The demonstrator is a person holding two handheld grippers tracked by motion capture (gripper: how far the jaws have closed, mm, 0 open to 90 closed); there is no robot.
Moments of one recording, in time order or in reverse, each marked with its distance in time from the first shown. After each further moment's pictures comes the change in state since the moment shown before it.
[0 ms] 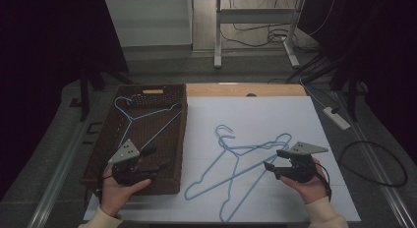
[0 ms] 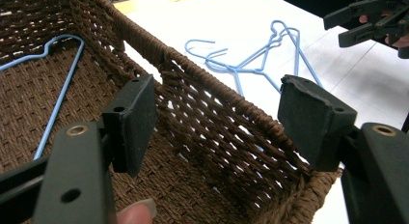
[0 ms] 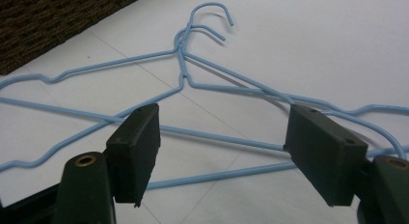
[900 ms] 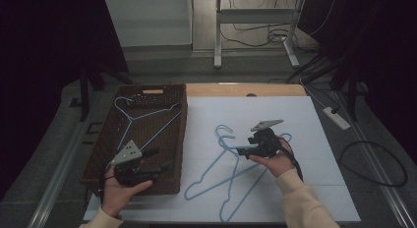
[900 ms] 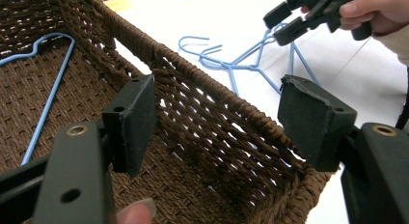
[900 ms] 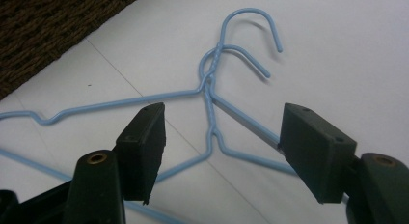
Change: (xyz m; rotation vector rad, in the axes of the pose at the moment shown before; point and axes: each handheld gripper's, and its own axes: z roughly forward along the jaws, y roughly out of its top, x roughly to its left) left arm -0.003 0.000 0.003 0.011 -0.016 0.014; right arm 0.018 0.069 0.084 0.204 0.068 -0.023
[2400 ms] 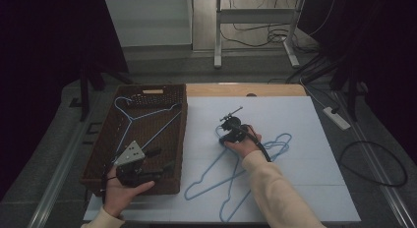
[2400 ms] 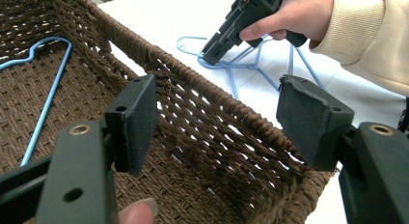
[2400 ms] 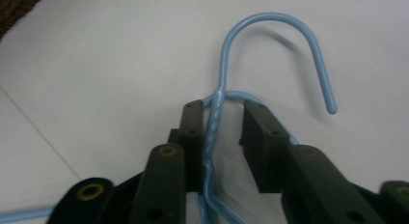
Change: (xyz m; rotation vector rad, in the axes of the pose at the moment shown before) left arm -0.004 0.001 0.004 0.003 0.002 0.029; right arm 0.004 0.052 0.100 0.232 -0.080 0.030
